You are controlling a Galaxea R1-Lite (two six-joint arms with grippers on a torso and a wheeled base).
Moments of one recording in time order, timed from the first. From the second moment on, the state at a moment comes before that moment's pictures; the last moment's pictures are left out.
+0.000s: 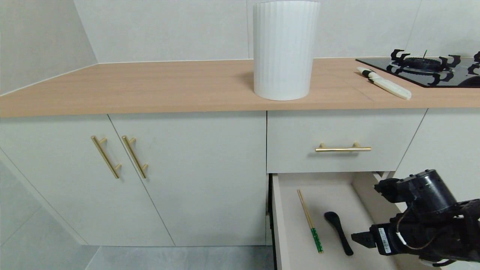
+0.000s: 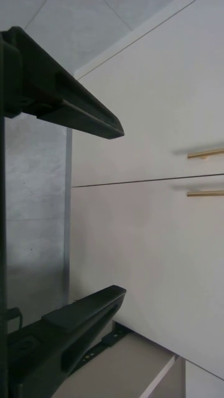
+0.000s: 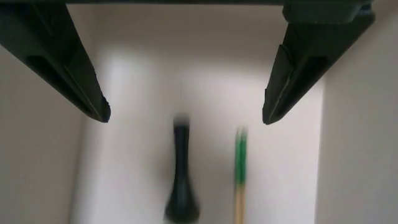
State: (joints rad) left arm 0.00 0.00 0.00 0.00 0.03 0.00; right arm 0.44 1.58 -0.55 -0.11 -0.14 0.26
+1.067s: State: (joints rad) left arm 0.00 0.00 0.00 0.00 0.03 -0.01; right arm 0.56 1.35 -0.65 0.09 -0.13 0.25
